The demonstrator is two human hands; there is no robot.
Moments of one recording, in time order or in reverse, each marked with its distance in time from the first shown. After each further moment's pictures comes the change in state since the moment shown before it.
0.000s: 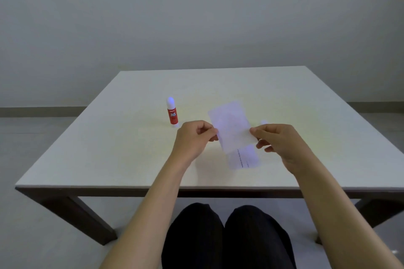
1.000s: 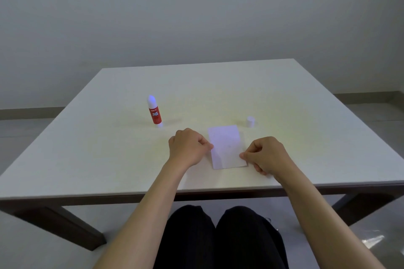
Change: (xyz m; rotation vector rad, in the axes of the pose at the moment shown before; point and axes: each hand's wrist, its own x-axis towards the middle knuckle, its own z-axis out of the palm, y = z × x) left_hand 0.024 -0.026 0.038 0.679 -0.070 -0.049; right_hand 0.013 0.047 -0.005 -0.350 0.026 0.156
